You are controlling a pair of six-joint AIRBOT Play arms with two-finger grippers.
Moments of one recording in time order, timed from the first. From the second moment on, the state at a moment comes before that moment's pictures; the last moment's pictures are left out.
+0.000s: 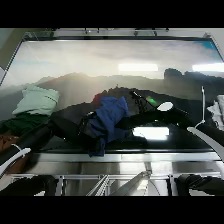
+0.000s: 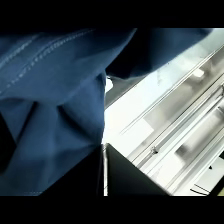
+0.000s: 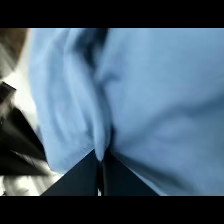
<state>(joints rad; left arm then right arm) -0.49 -1.20 0.58 -2.36 1.05 1.92 0.40 -1.45 0.77 -0.28 0.95 0.72</state>
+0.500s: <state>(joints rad) -0.31 -0.98 0.79 -2.36 0.99 1.92 0.24 -1.10 0.93 0.12 1.20 0.56</state>
